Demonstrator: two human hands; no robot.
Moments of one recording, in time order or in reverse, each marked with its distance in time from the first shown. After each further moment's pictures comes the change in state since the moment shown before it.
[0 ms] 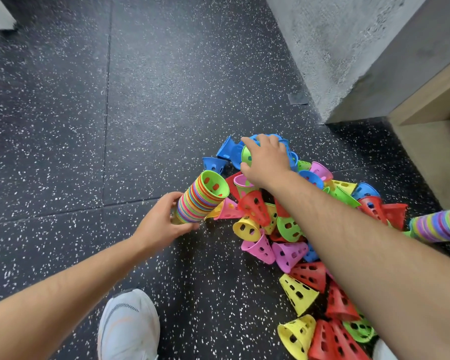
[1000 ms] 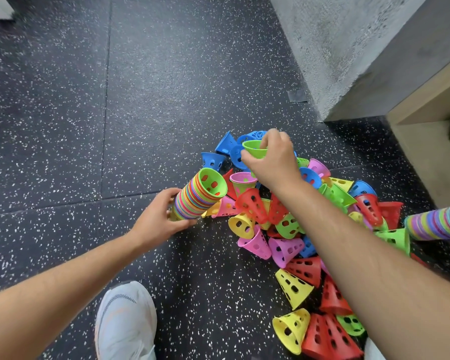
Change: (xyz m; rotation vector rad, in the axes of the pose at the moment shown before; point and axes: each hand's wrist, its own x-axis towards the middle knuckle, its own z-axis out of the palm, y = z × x) left_hand -0.002 -0.009 0.004 -0.067 -0.017 0.022; right_hand -0.036 0.001 -0.023 0.575 0.234 0.171
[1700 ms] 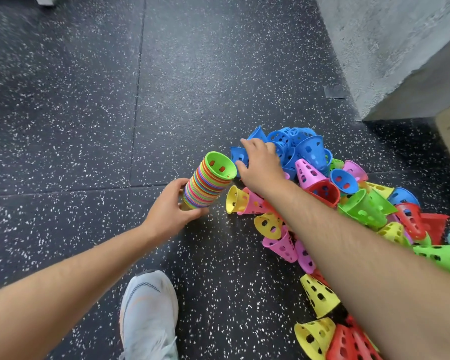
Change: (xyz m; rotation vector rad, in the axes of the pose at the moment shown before) left_hand -0.009 -0.012 -0.021 0.032 0.138 -0.070; right_hand 0.004 -0.026 0.090 -0.228 -0.306 -0.205
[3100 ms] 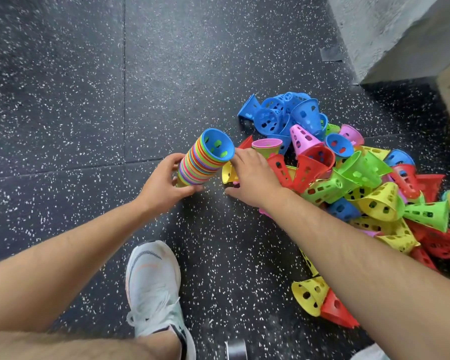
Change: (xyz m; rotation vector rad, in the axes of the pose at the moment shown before) left_hand -0.011 -0.005 -0.002 -0.137 -0.067 0.038; right_hand -0.084 0.002 0.026 -0.214 -0.135 -0.245
